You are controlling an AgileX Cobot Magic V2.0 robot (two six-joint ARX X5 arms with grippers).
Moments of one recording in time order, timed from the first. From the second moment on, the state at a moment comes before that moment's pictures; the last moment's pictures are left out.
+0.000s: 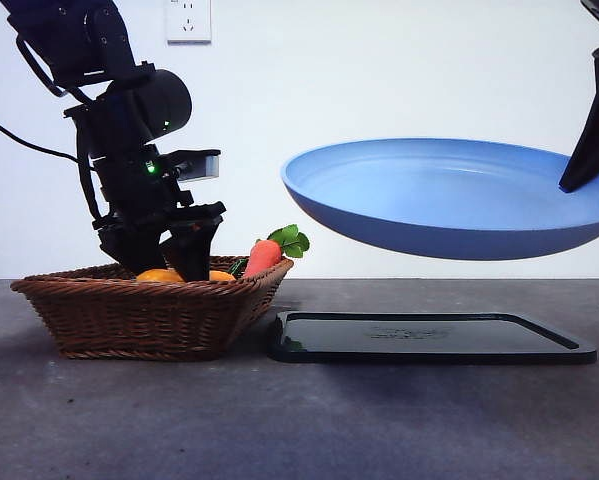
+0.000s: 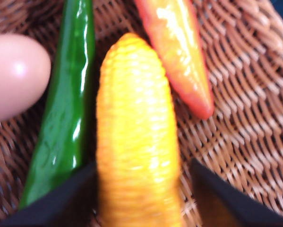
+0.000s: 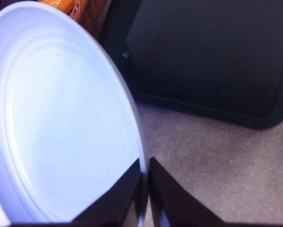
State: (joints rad) left arm -0.36 1.96 1.44 -0.55 0.13 0.24; right arm 0.11 1.06 0.80 -0.66 -0.57 0.13
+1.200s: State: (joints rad) left arm -0.40 1.61 1.47 -0.60 0.54 0.04; right arm 0.11 1.26 0.80 -0.56 -0.57 0.25
